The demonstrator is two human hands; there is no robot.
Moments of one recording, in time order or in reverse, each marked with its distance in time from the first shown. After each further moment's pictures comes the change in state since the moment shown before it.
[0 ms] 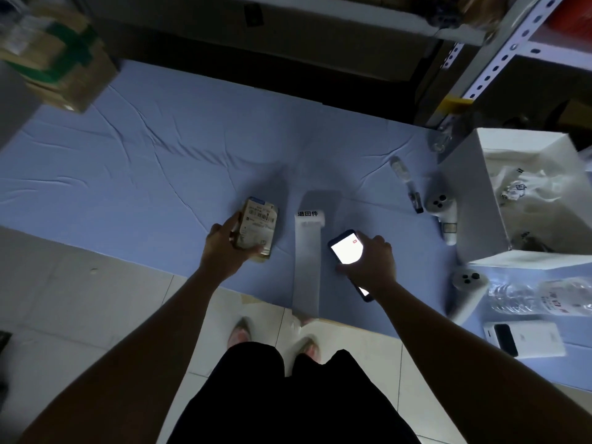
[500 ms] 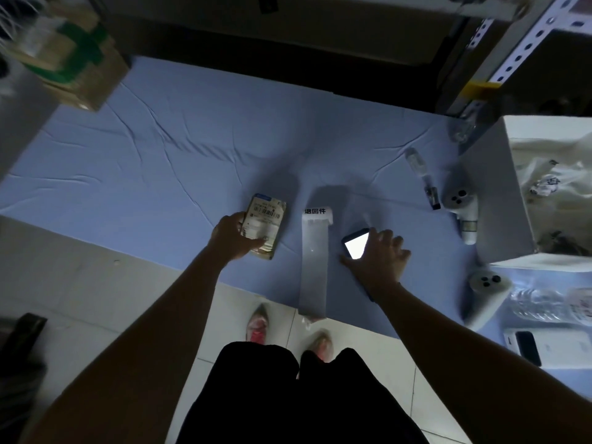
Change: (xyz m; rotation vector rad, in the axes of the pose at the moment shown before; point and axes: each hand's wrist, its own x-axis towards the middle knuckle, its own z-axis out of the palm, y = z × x) left_hand 0.019 0.026 -0.011 0.126 -0.147 -0.177; right_hand 0.018 -0.001 0.021 -0.295 0.102 0.053
